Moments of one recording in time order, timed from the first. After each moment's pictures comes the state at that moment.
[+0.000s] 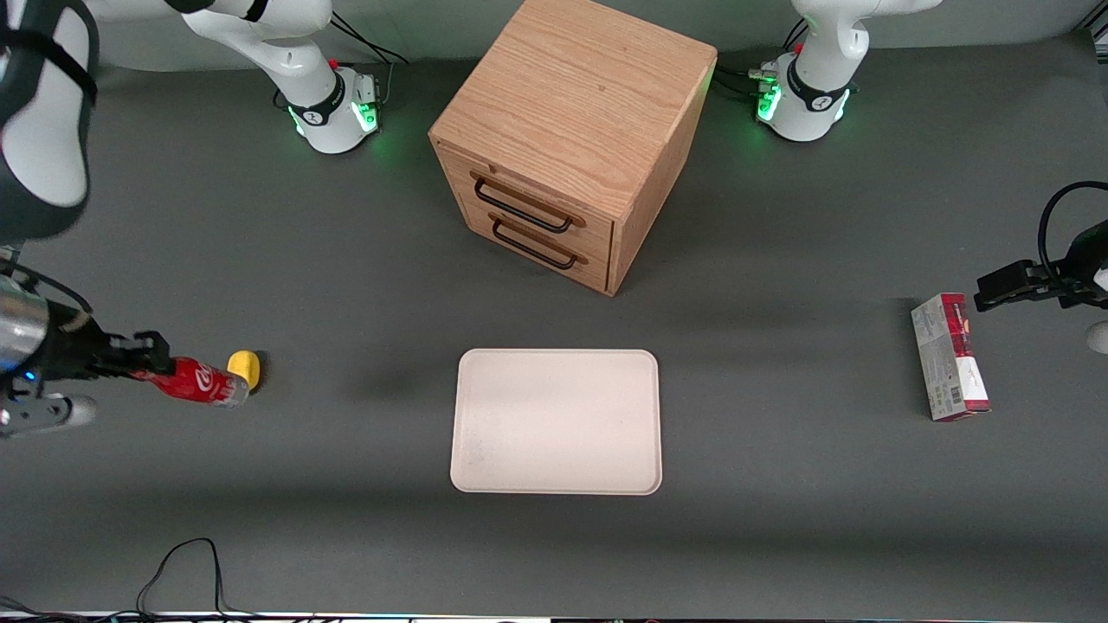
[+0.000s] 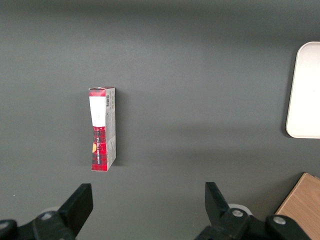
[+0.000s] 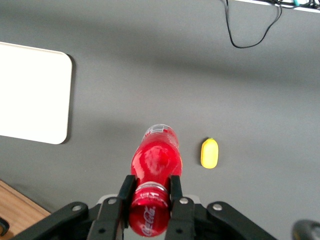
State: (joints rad) arm 0.02 0.47 0.04 -0.99 -0.01 1.44 -0.07
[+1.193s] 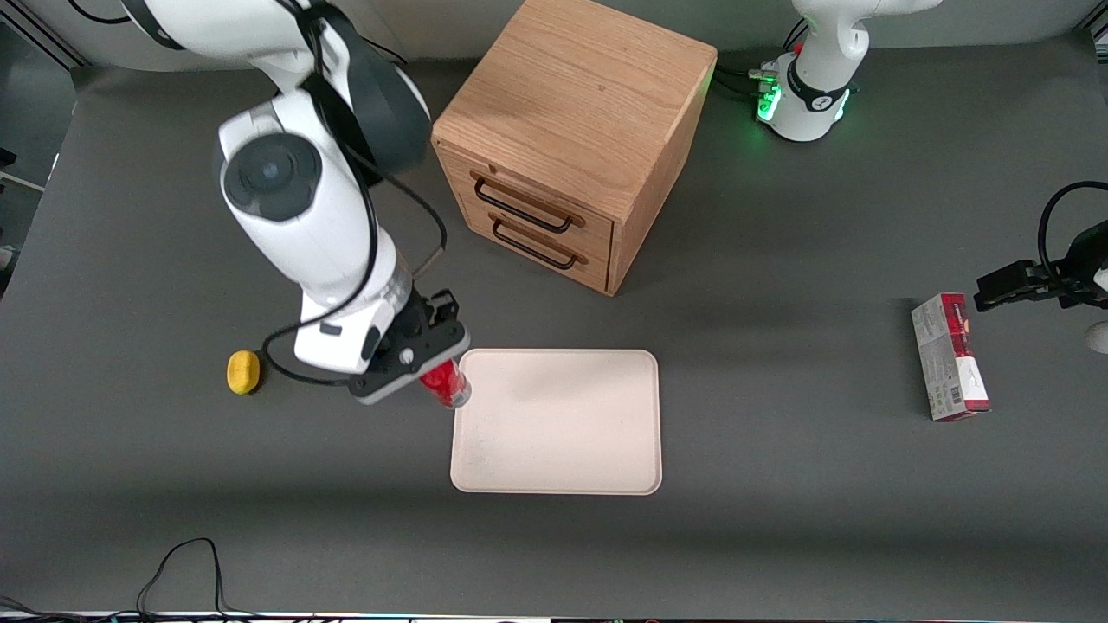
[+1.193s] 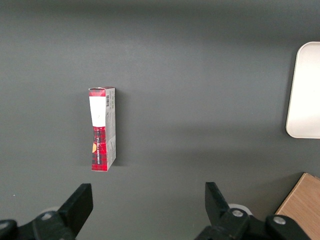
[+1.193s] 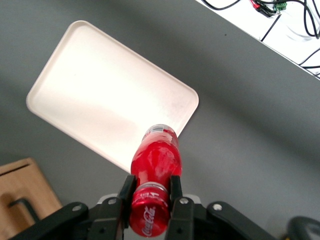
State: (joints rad) arm 0.45 0.64 0.05 -0.98 -0.06 1.72 -0.02
